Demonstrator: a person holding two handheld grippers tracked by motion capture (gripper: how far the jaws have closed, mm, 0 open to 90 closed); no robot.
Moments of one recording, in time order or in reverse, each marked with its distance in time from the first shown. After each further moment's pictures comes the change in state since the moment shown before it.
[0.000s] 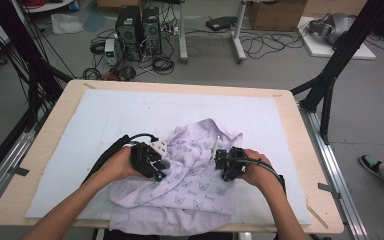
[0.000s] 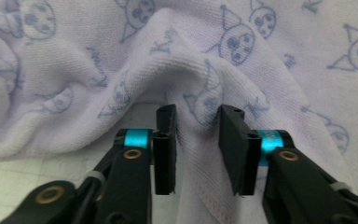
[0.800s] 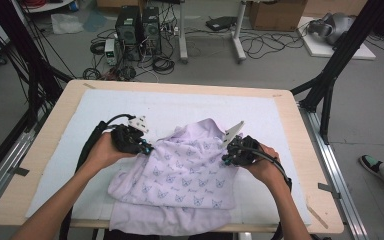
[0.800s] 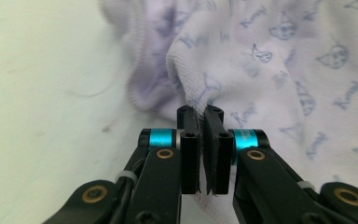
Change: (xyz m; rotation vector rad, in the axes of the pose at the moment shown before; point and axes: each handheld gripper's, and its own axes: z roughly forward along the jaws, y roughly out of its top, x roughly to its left) left arm 0.033 -0.034 -0.066 -0.170 0.248 -0.201; right arm -0.014 -0.028 -0.041 -0.344 -0.092 0.164
